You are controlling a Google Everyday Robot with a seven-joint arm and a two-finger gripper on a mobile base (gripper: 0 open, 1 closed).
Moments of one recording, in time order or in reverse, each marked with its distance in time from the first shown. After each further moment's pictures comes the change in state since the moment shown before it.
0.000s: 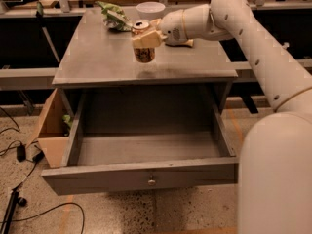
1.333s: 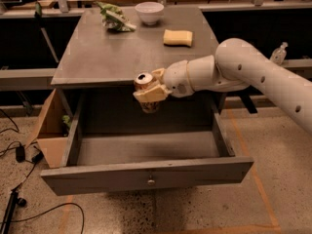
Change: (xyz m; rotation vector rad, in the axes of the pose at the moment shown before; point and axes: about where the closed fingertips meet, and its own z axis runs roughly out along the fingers) arm 0.097 0.127 -0.005 -0.026 0.093 0.004
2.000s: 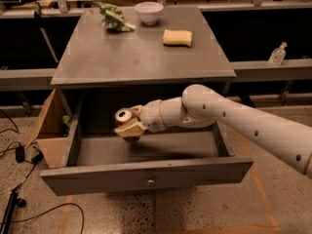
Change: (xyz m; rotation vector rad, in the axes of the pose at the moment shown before) arm 0.091 0.036 0.111 -0.060 0.003 0.017
